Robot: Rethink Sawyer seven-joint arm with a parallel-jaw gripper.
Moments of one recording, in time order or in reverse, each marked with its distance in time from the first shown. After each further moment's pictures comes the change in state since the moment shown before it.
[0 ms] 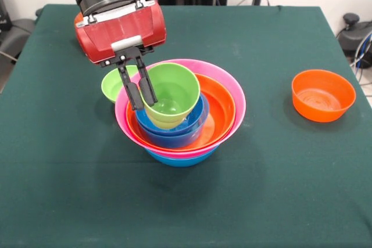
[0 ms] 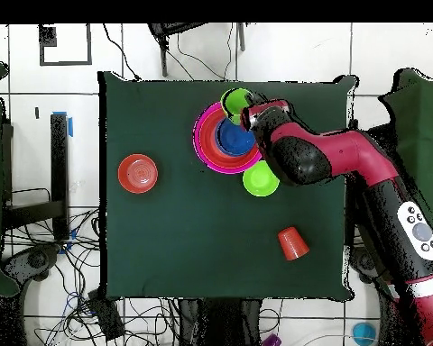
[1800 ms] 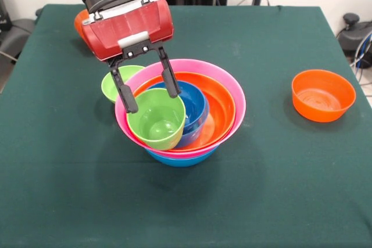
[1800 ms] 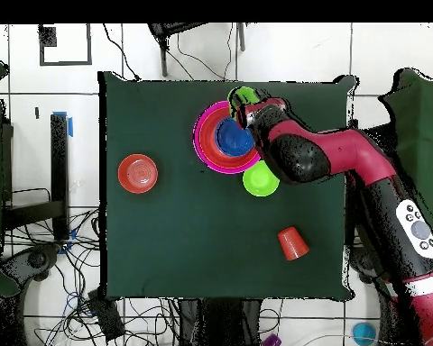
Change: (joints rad) arm 0.009 0.000 0.000 0.000 0.054 0.000 -0.012
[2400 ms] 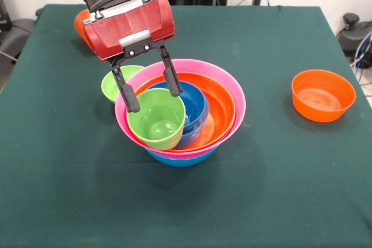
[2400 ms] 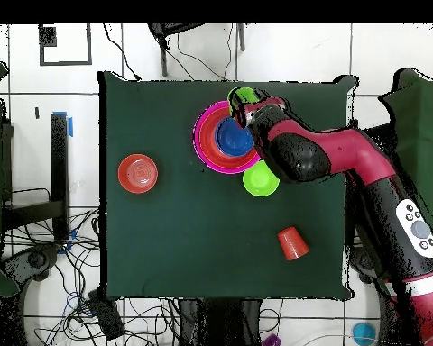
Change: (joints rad) arm 0.001 0.000 0.000 0.000 0.012 0.000 0.000
